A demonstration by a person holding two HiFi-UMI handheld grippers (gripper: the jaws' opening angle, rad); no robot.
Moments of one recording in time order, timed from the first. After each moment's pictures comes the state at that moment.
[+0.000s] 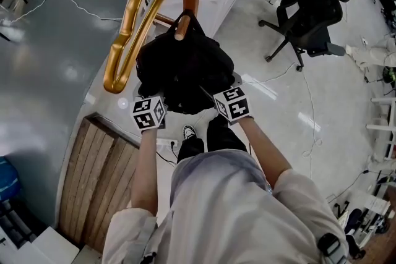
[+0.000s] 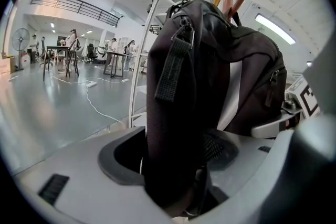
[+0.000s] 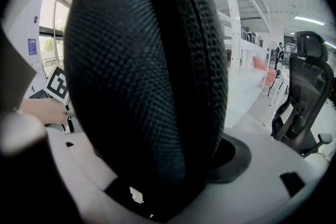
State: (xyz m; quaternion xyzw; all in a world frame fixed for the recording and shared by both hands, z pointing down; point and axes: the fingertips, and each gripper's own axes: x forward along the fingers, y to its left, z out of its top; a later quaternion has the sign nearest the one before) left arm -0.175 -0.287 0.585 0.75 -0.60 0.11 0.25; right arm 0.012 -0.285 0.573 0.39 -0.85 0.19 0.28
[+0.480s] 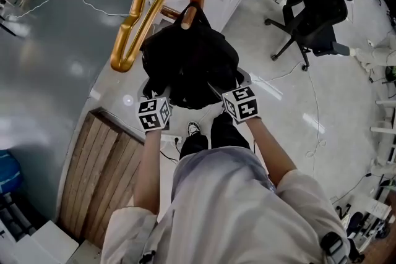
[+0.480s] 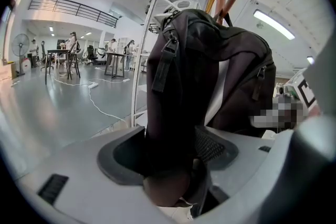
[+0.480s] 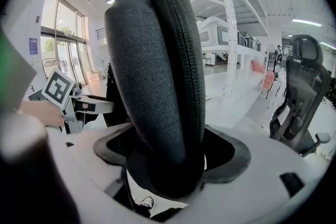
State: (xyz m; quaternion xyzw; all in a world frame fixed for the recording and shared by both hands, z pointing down) left arm -0.174 -0.254 0.580 0.75 -0.60 0.13 0.24; right arm 0.022 -0.267 0.557 0.40 -0.86 0.18 0.26
